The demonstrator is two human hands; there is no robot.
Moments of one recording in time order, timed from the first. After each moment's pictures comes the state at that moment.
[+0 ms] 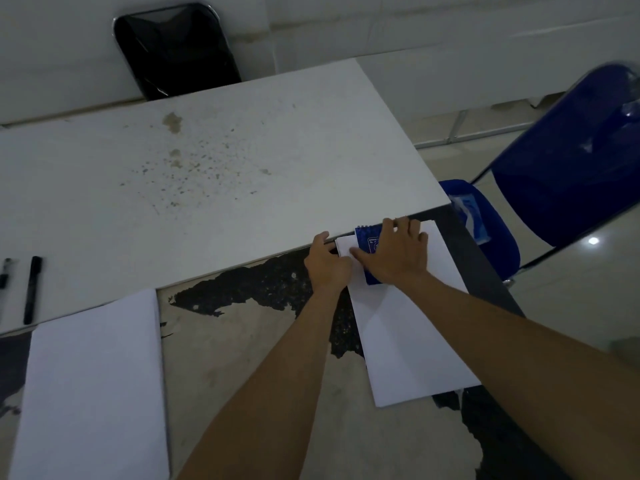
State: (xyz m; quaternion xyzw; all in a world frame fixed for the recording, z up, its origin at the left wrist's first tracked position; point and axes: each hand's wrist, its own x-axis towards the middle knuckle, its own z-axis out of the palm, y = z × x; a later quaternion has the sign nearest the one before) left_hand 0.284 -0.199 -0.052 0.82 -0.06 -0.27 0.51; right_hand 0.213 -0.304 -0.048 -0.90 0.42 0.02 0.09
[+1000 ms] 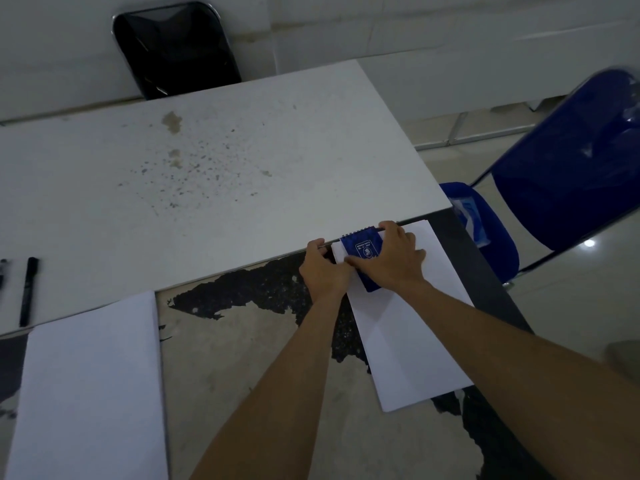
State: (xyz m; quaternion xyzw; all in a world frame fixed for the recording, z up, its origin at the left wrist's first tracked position) left_hand 0.281 -0.194 -0.055 0.81 -0.03 -0.23 0.54; right_hand 0.213 -0.302 -0.056 -0.85 0.44 -0.04 0.29
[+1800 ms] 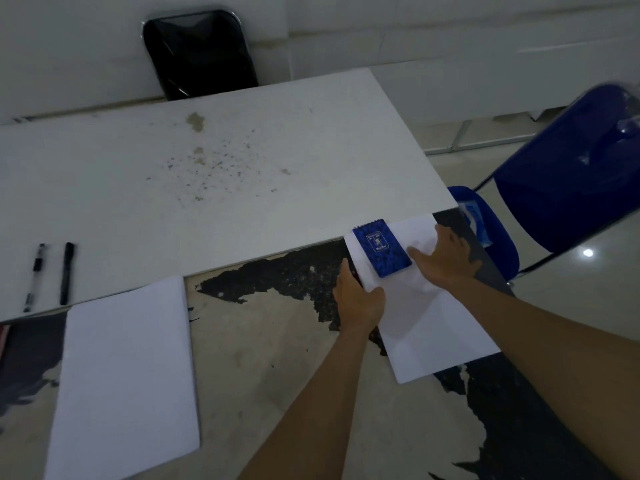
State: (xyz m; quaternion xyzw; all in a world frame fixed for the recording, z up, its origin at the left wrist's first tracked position) left_hand 0.219 -0.154 -0.038 0.77 -0.05 -0.37 0.51; right_hand 0.160 -0.325 -0.031 -0.80 0.54 0.05 0.25
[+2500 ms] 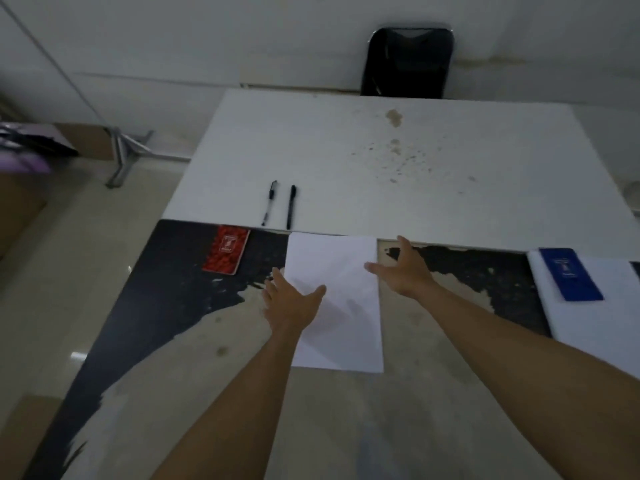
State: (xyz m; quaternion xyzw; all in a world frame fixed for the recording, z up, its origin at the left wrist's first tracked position) left_hand 0.374 0.267 -0.018 0.91 0.14 -0.21 0.33; right_hand 0.350 0.039 0.000 -0.84 0.31 0.13 0.42
